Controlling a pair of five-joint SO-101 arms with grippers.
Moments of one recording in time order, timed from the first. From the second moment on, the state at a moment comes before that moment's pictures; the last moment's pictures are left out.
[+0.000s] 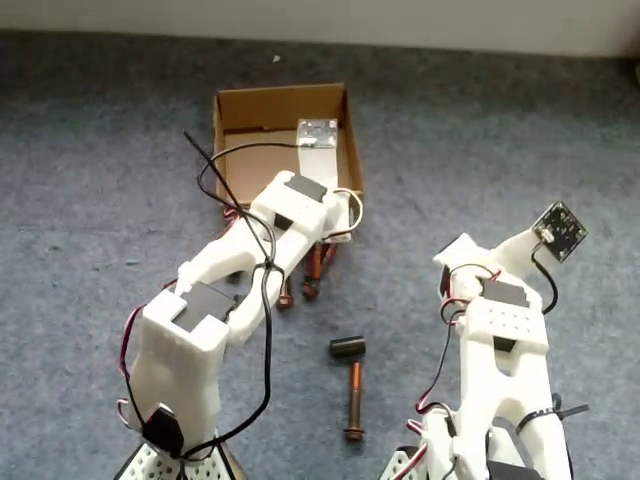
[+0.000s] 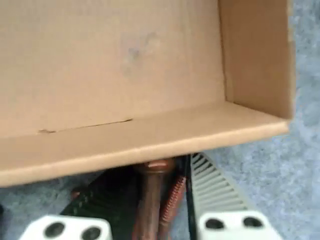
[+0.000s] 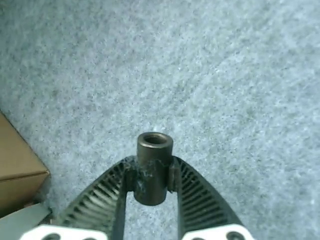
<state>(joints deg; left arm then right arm) 21.8 30.0 -0.8 51.7 33.6 6.2 -32.5 60.6 34.2 -36.2</state>
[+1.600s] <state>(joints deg) 24.1 16.7 8.4 63.0 9.2 6.2 -32.5 60.9 34.2 -36.2</state>
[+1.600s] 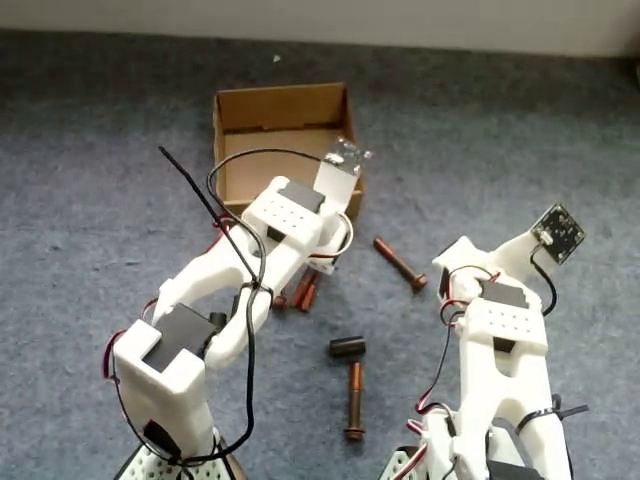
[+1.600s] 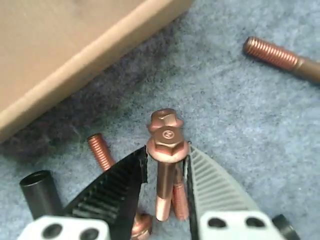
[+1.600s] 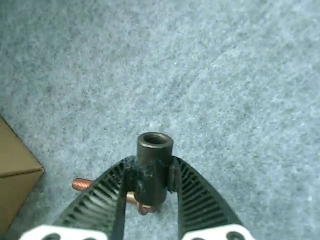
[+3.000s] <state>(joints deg) 15.3 -39.5 45.5 48.2 13.1 -12.5 -66.3 76.4 35.5 -15.5</state>
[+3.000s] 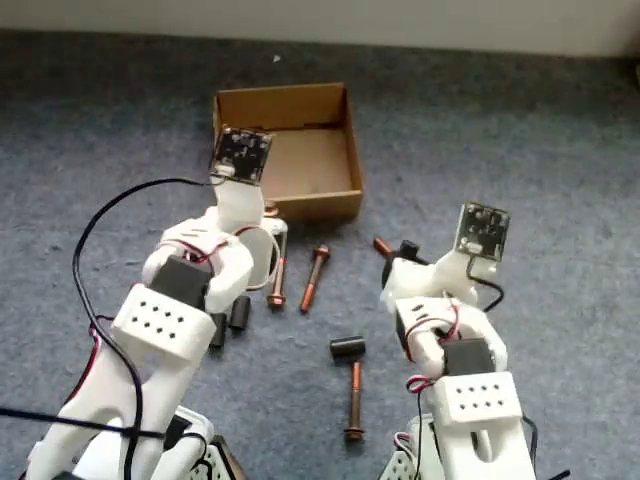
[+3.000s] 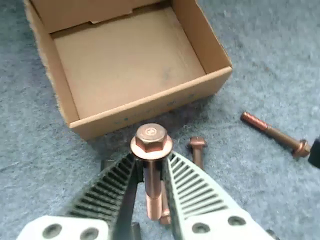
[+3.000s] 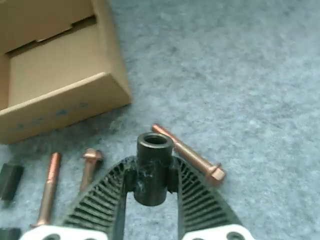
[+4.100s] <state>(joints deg) 11.9 -103.6 74.9 41.2 18.2 -44.7 -103.5 95.9 30.9 8.9</state>
